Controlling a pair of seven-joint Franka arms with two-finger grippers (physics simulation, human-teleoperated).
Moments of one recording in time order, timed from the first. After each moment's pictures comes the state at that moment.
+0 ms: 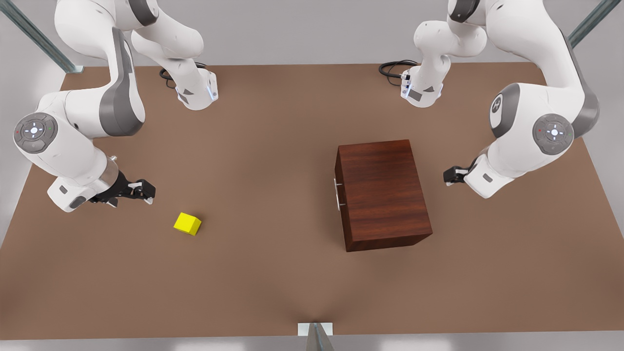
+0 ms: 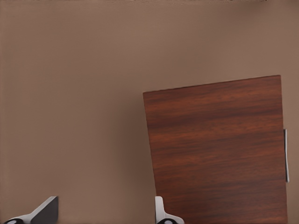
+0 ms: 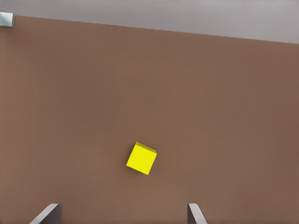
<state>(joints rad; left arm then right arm) -0.21 0.30 0.05 -1.32 -0.02 1.50 -0.12 -0.08 0.31 0.24 -1.31 -0.10 1.65 0.06</state>
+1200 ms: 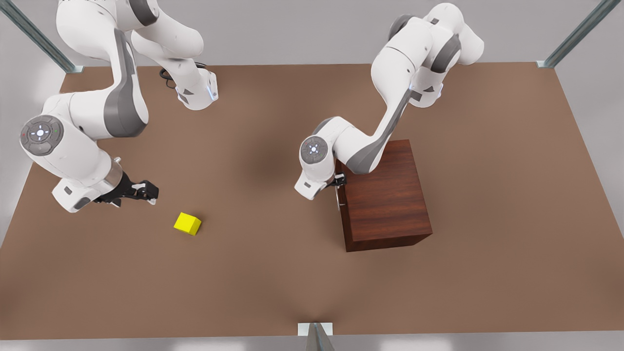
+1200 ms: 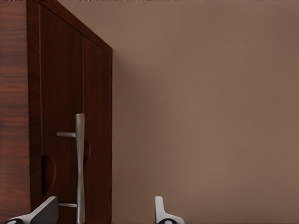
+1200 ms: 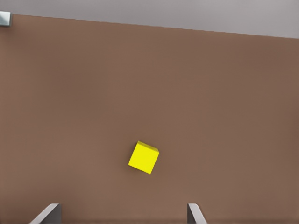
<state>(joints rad) -0.76 0.76 0.04 -1.13 0.02 1.75 -0.86 -0.08 0.32 0.24 -1.32 -0.11 1.66 0.08</state>
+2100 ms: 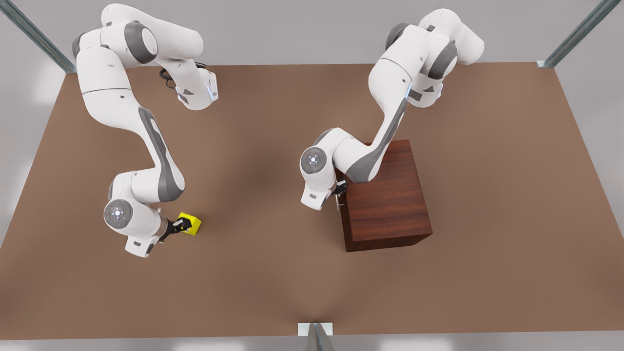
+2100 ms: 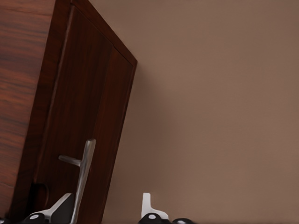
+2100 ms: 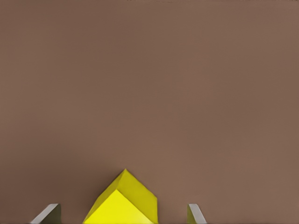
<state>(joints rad) -0.76 0.81 0.05 -1.12 0.07 1.79 -1.05 -0.14 0.61 0.26 -1.57 -0.16 2.11 -0.26</state>
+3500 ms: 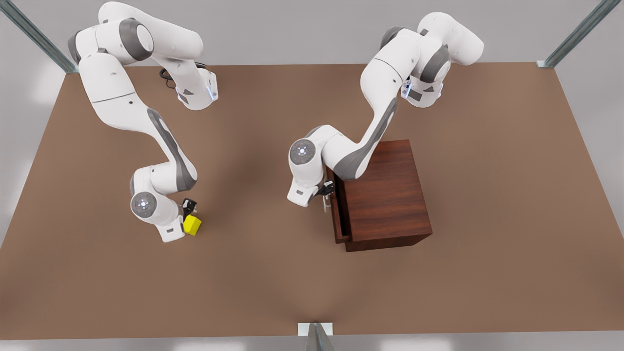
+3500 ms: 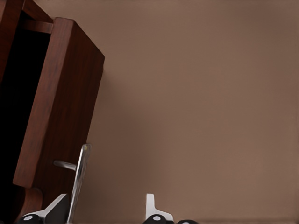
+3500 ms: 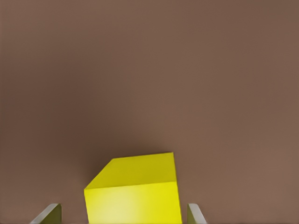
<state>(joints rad) -0.80 0.87 0.06 -1.03 0.08 1.87 -1.08 -0.20 0.59 0.32 -1.85 -0.24 2.29 -0.86</state>
